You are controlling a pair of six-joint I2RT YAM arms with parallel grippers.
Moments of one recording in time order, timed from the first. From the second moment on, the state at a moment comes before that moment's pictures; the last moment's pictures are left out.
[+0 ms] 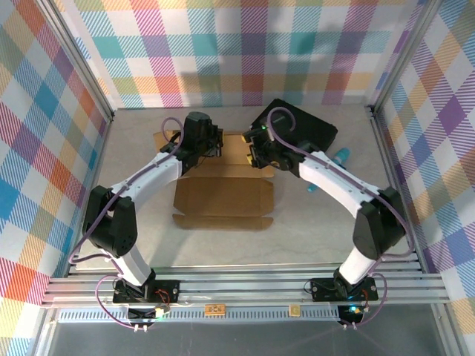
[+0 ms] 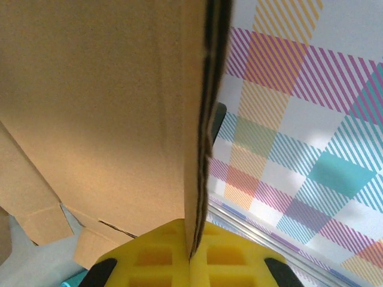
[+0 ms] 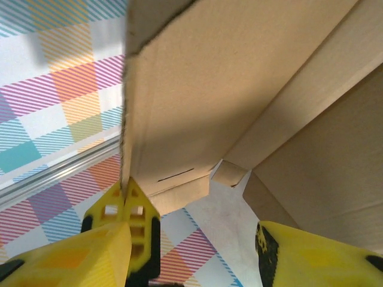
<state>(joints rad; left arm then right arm) -0.45 1.68 1.32 -0.16 0.01 -1.81 0.62 1.68 1.41 -0.36 -0.09 1.71</state>
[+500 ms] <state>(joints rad) -0.42 1.63 1.28 -0.16 0.05 -1.83 0.62 1.74 1.45 -0.25 -0.05 1.77</state>
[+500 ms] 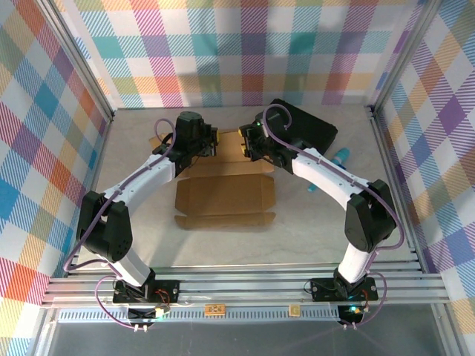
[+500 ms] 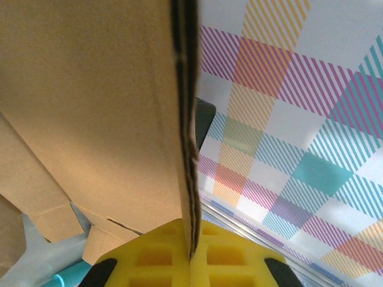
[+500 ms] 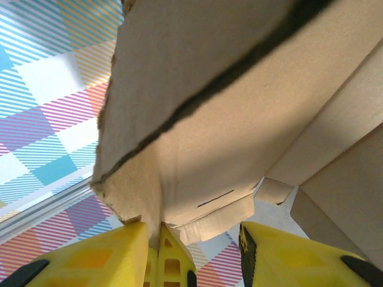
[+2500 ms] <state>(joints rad) 0.11 1.73 1.50 -0.90 0.12 -1.02 0.55 1.90 1.77 -0.69 -0.26 1.39</state>
